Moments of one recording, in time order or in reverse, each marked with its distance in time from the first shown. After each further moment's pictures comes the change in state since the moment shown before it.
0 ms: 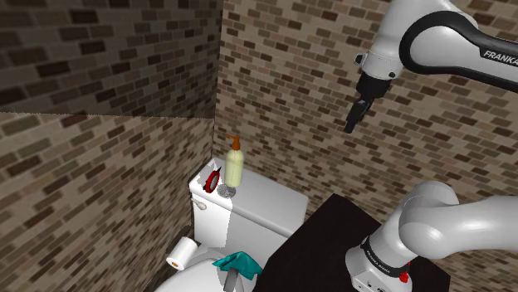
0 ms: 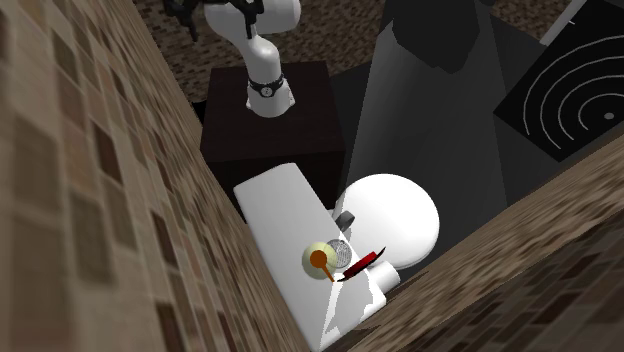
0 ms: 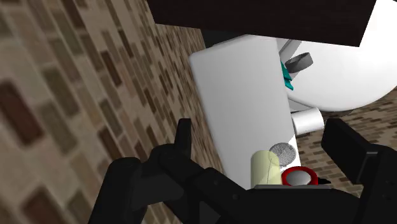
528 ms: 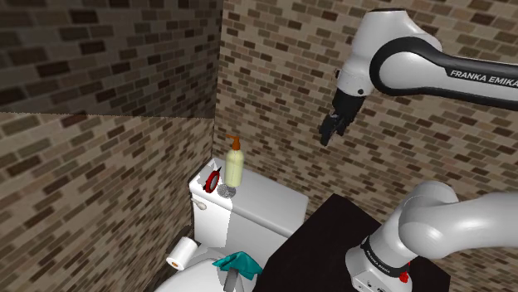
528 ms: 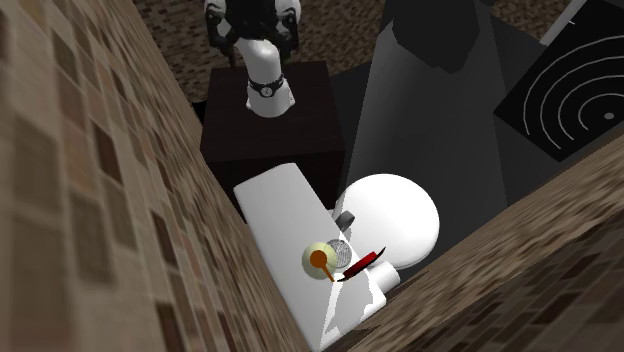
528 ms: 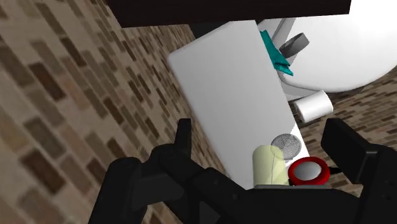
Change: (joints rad) arm -0.009 0.068 0.121 -0.078 0.095 0.132 0.244
